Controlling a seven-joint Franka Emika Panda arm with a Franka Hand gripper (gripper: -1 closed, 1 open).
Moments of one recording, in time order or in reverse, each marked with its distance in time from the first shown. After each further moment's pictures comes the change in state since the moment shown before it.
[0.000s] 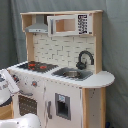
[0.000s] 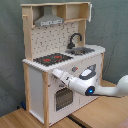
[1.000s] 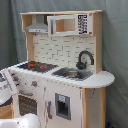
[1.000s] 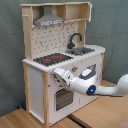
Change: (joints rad) arm 0.000 0.022 0.008 -0.012 0.000 0.053 0.196
